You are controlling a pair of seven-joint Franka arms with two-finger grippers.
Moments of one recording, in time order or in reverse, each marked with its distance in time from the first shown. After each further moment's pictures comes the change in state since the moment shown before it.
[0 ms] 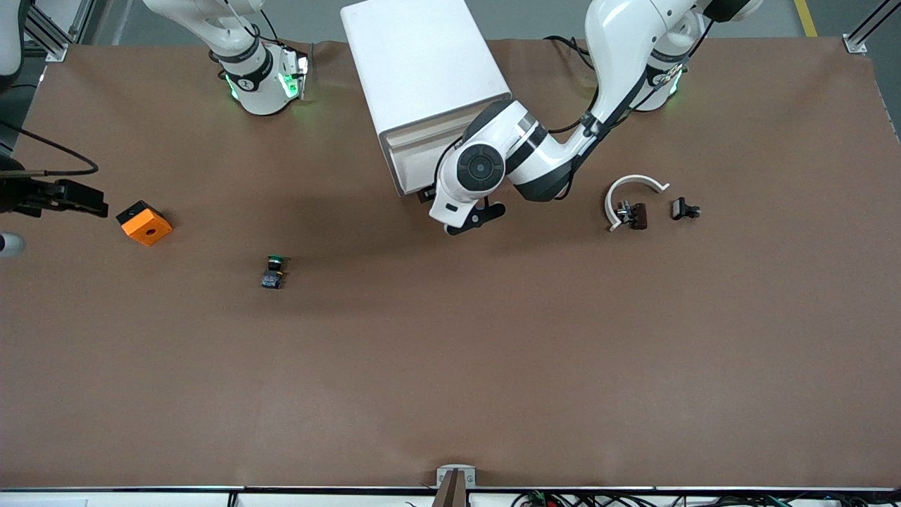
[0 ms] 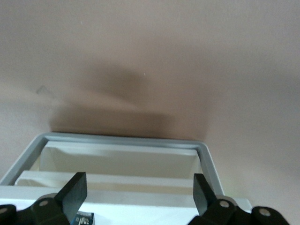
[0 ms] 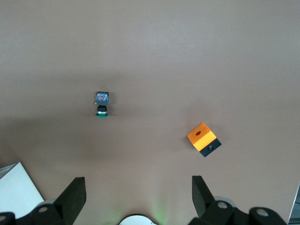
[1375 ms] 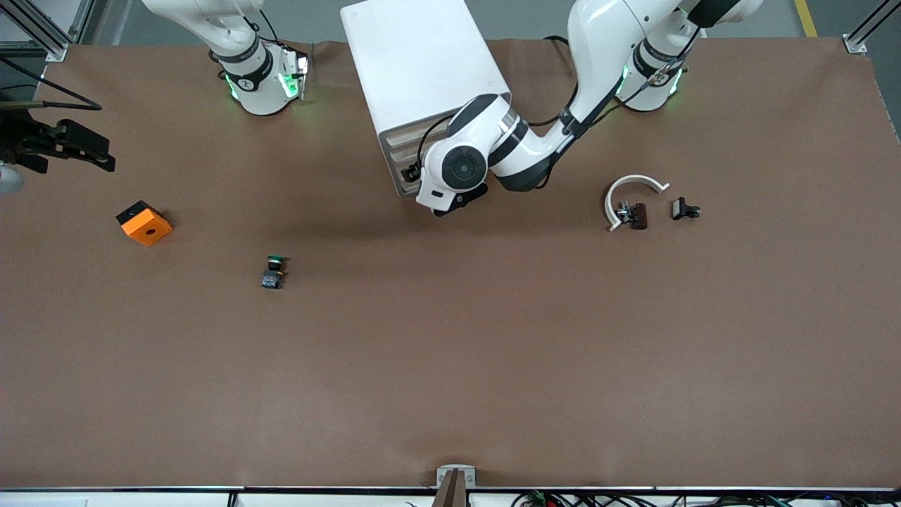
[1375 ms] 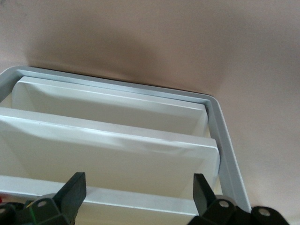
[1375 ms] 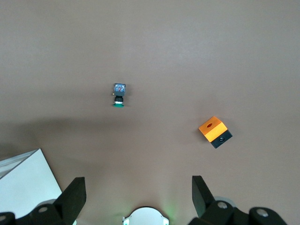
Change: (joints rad) left arm -0.042 0.040 -0.014 -0.002 -0.160 -0.022 -0.064; right arm 0.019 -0.155 -0.006 -0.113 0.046 0.011 0.014
